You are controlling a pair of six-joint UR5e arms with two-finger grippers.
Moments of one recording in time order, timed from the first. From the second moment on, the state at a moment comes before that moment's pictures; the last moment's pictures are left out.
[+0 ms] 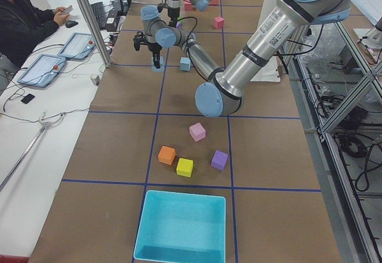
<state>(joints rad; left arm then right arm) -0.87 -2.35 -1.54 -1.55 -2.16 -1.02 0.82 -0.94 1.63 -1.42 2.12 1.15</state>
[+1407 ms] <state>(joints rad) -0.61 -2.48 -1.46 -1.54 -2.01 -1.03 0.98 -1.02 1.70 -1.56 2.18 0.93</state>
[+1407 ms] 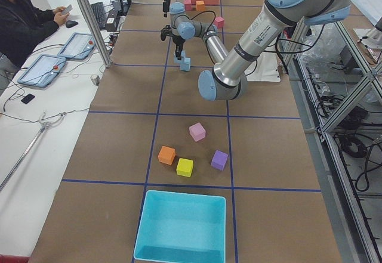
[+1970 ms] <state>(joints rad) -0.59 -2.49 -1.46 -1.54 -2.01 -1.05 0.98 -1.02 1.70 -1.56 2.18 0.92</state>
